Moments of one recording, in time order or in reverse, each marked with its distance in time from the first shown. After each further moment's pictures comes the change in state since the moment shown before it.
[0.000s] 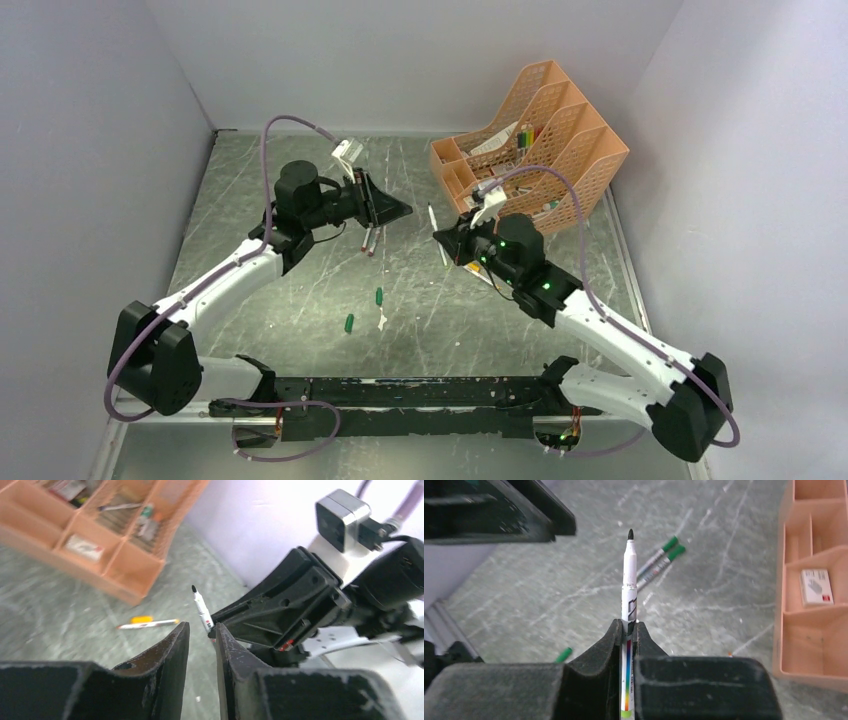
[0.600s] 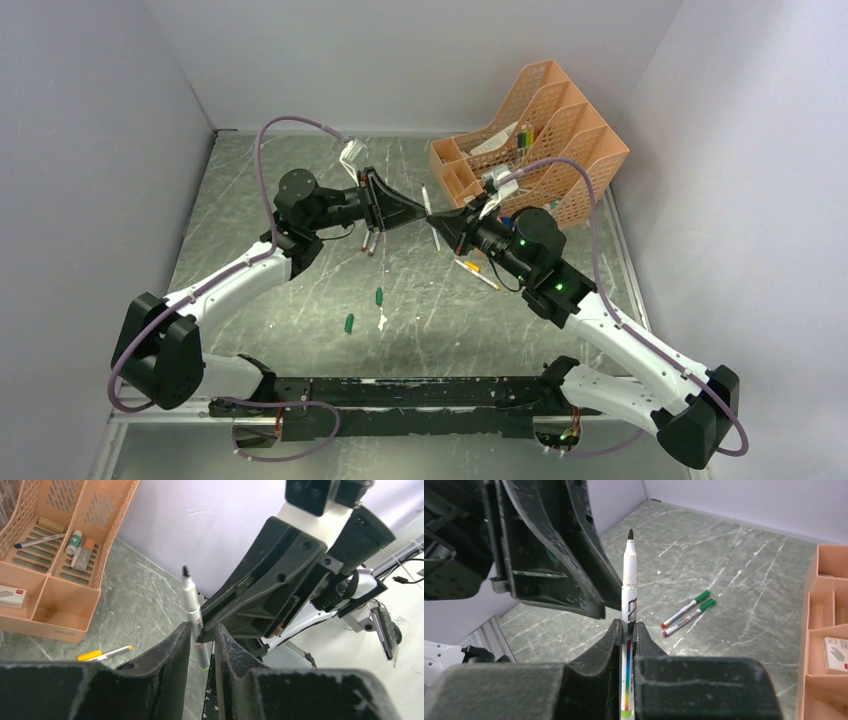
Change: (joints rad) left arm -0.062 0.029 -0.061 0.443 0.181 -0.203; right arm 0.014 -0.085 0.075 0.097 -0.105 0.001
